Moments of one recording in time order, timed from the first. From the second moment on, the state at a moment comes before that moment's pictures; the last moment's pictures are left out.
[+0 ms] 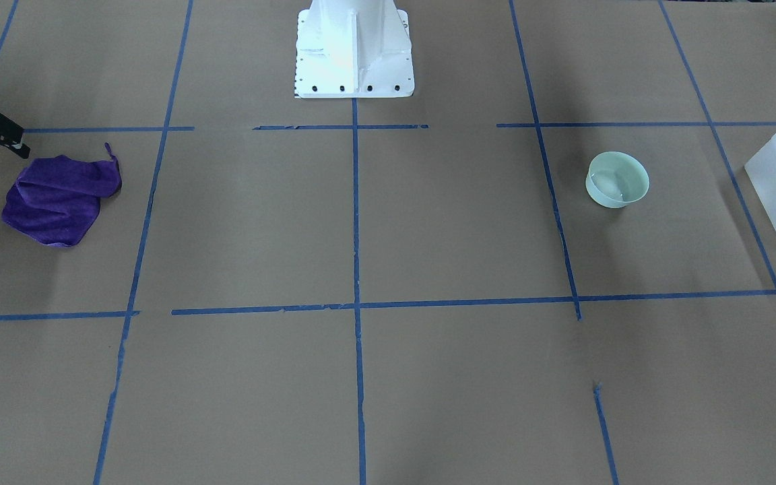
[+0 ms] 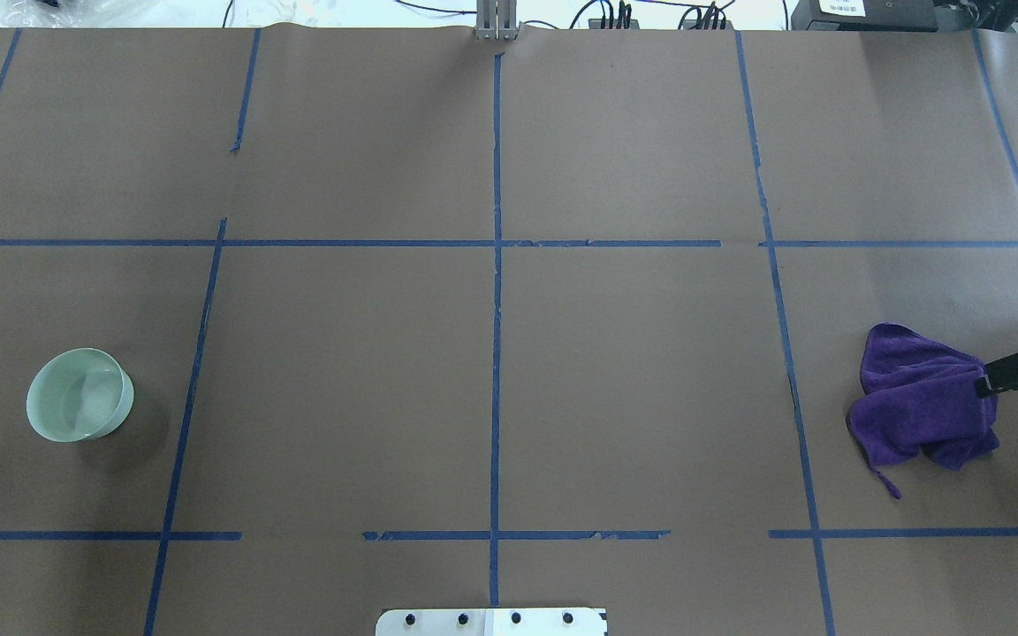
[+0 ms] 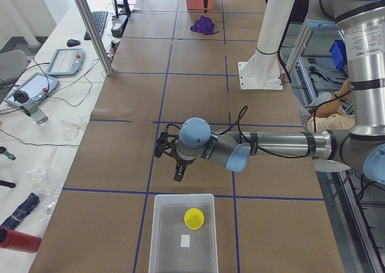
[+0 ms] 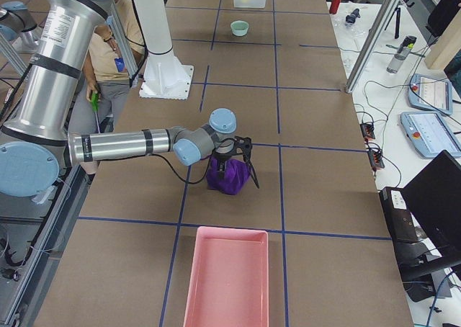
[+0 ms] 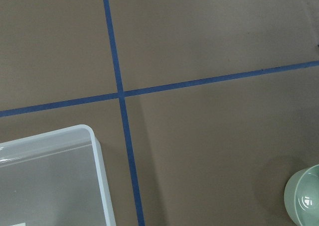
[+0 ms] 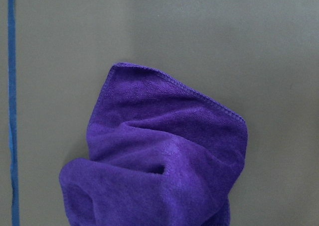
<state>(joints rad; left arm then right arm) -1.50 -1.34 -1.79 -2.03 -2.47 -0.20 0.98 -1.88 1.93 -1.07 2.28 0.79</state>
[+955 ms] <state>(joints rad) -1.37 -1.34 -1.79 -2.15 -2.47 -0.37 0.90 -1.81 1.77 -0.93 2.24 0.90</state>
